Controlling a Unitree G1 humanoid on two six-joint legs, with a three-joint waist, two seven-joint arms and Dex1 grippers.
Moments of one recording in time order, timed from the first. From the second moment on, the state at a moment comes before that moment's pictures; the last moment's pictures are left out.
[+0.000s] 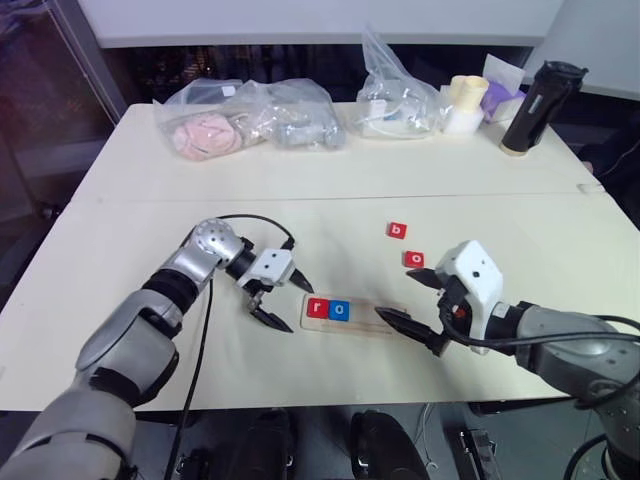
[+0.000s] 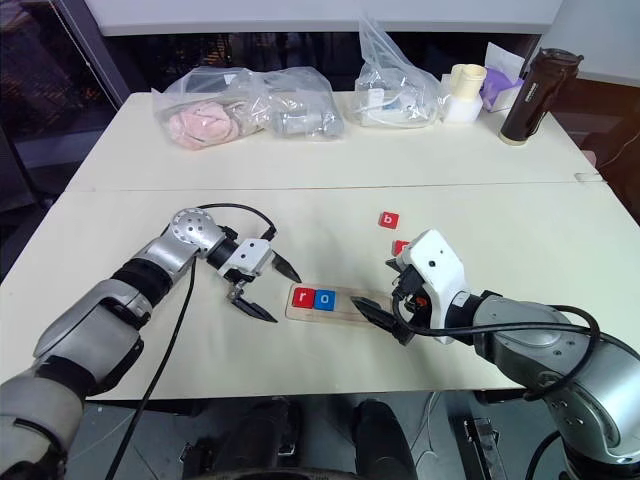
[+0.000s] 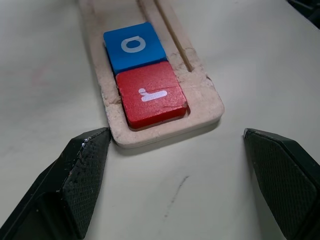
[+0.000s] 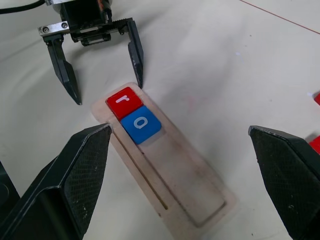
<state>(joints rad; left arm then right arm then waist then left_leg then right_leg) -0.96 0.51 -0.69 0.92 -0.28 -0.44 -1.61 -0.14 -0.72 -0.24 -0.90 0.88 1.22 0.35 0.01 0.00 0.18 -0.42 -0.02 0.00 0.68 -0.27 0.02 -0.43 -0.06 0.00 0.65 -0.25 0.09</state>
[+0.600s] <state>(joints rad) -0.91 0.54 -0.62 0.90 -0.28 -0.43 -1.61 -0.50 -0.49 -0.05 -0.48 0.59 1.17 0.07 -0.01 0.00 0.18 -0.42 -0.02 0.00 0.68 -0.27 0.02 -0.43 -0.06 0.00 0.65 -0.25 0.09</state>
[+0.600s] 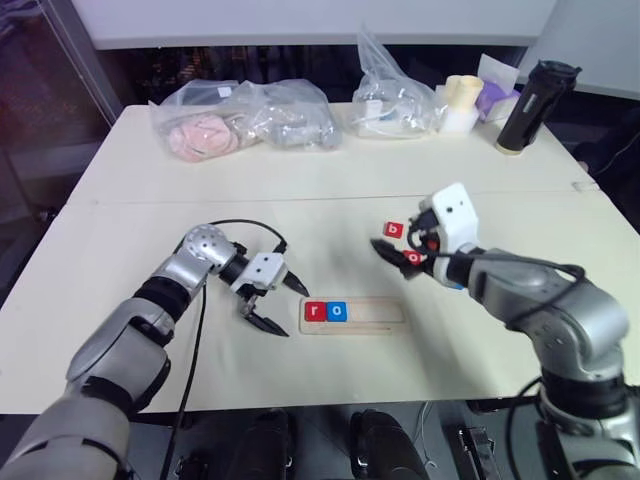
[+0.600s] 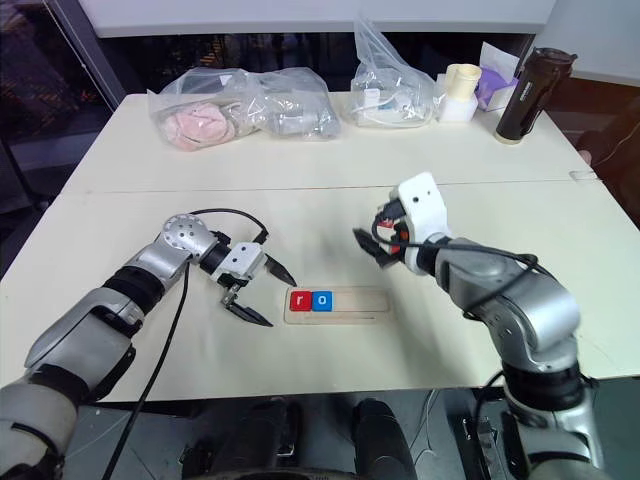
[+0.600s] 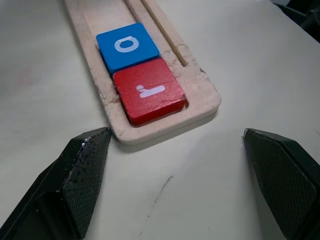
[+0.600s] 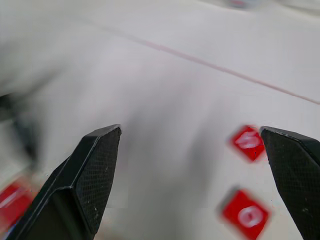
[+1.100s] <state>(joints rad) -0.66 0.69 -0.23 0.43 -0.33 0.01 -1.46 -0.68 -0.15 -0.02 0.07 0.27 0.98 -0.16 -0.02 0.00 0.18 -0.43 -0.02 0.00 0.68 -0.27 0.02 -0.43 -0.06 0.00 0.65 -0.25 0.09</state>
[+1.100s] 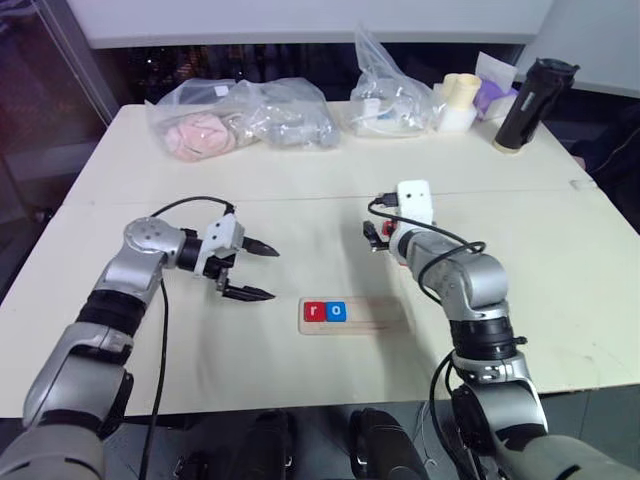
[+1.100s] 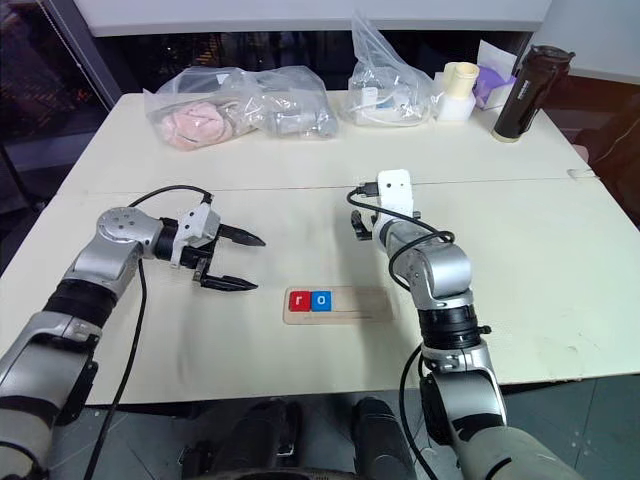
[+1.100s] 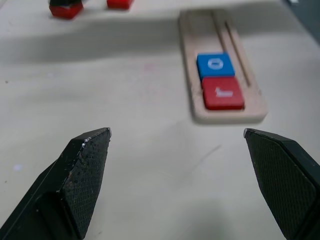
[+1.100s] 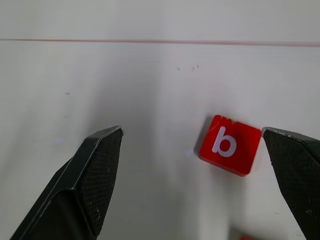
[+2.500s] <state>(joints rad) -0.50 0.63 -0.10 -0.05 -0.43 0.35 -1.20 -0.36 -0.27 -0.31 -0.79 0.34 1.61 -0.02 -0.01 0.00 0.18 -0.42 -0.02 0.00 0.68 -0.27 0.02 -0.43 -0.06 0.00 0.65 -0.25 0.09</state>
